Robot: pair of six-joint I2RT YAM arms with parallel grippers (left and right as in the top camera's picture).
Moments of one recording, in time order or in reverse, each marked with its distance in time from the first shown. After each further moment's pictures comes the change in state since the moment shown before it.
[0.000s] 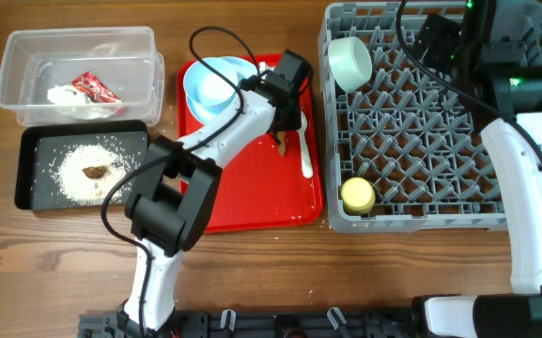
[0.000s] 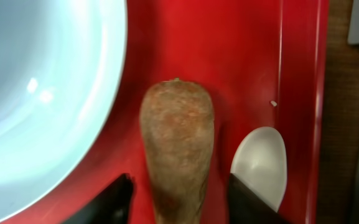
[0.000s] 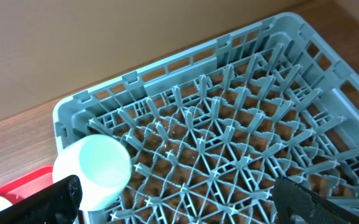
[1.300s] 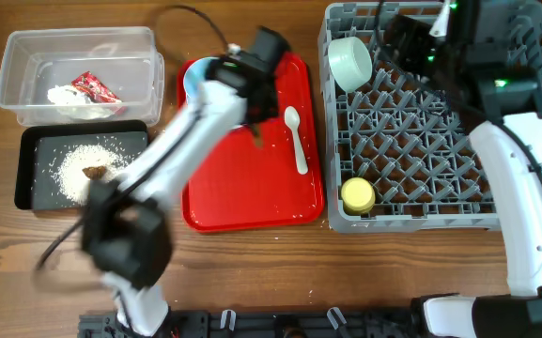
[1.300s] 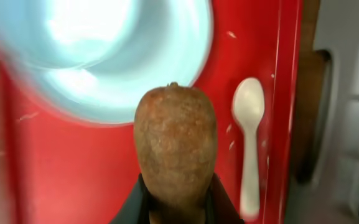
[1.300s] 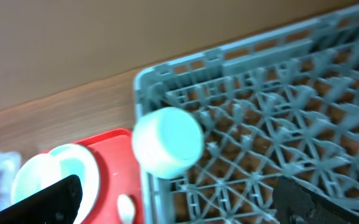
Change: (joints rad) left arm 0.075 -0.278 0.049 -0.340 -0.016 0.011; right arm 0.075 0.000 0.000 0.034 -0.243 -0.001
